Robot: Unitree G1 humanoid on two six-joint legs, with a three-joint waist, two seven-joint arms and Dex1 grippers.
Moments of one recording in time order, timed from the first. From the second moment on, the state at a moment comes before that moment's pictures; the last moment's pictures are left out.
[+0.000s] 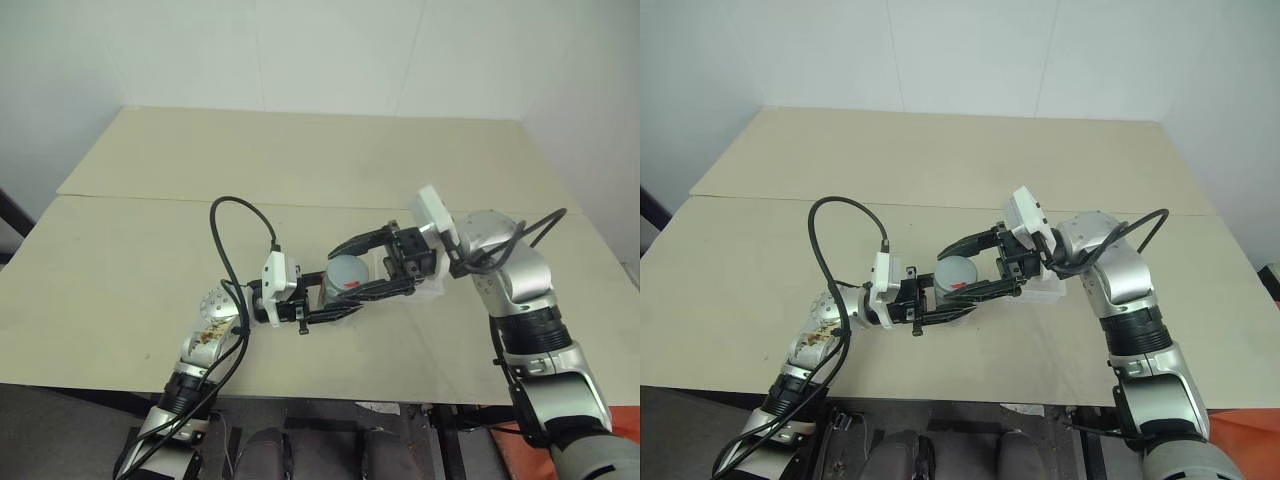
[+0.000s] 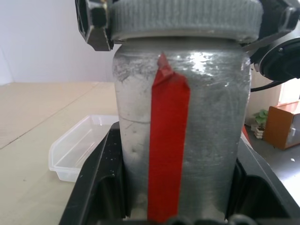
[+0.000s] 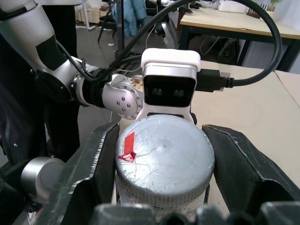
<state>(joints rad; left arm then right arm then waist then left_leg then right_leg) -0.39 0.27 -0.17 0.06 -0.39 0.00 -1.19 -0.74 -0.49 0.14 0.05 0.50 0.31 1.50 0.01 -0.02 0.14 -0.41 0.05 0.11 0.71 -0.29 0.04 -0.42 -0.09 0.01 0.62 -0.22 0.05</state>
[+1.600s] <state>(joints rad) -0.43 0.10 -0.08 0.29 -0.24 -0.35 -0.78 -0.39 -0.30 0.18 -0.63 0.26 0.67 0.35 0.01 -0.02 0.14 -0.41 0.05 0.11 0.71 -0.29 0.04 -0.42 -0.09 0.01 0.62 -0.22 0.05</state>
